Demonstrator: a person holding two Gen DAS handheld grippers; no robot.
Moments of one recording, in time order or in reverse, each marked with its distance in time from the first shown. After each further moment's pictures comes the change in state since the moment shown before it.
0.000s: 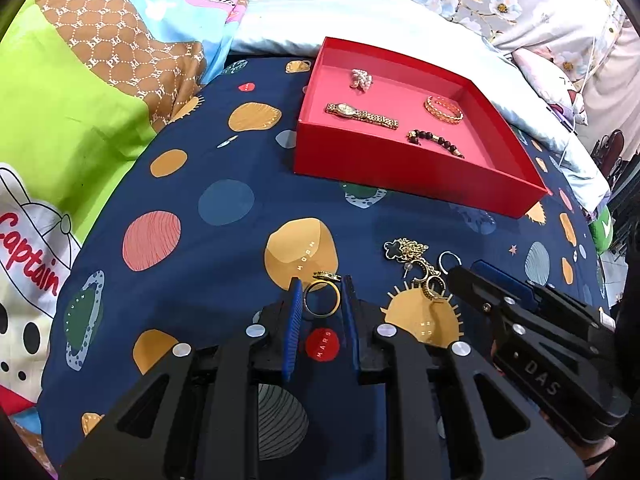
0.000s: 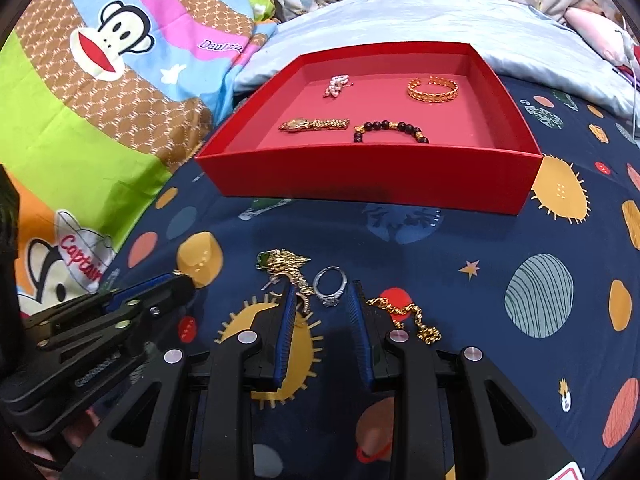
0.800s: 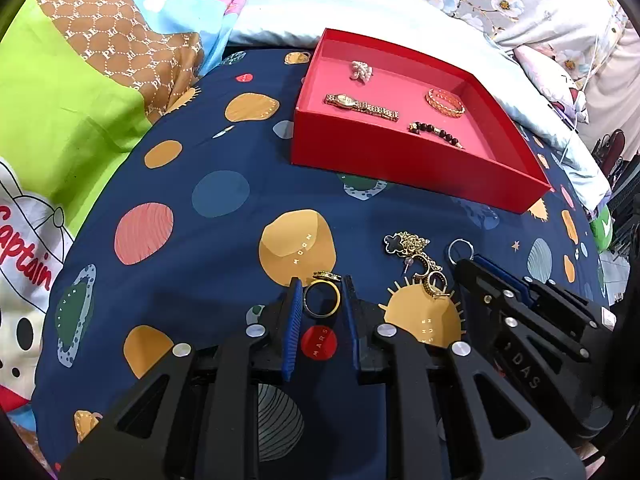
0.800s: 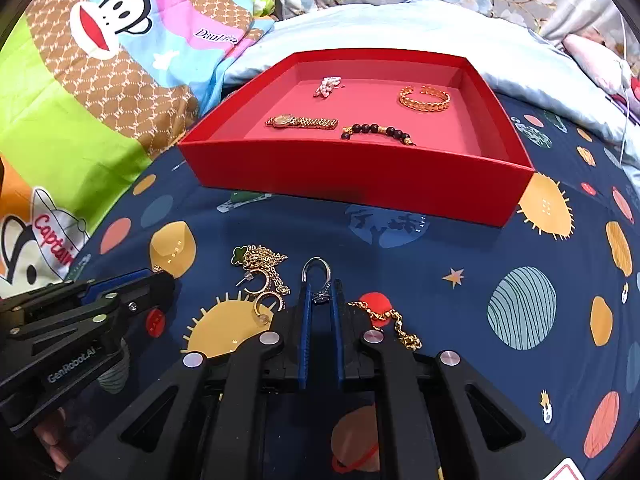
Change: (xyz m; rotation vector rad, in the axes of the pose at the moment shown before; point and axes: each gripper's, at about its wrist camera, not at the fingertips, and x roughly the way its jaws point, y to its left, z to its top) left arm 0.006 -0.001 -0.002 -0.005 0.017 -0.002; right arm 0.002 0.003 -0.003 -0.067 -0.020 -0.093
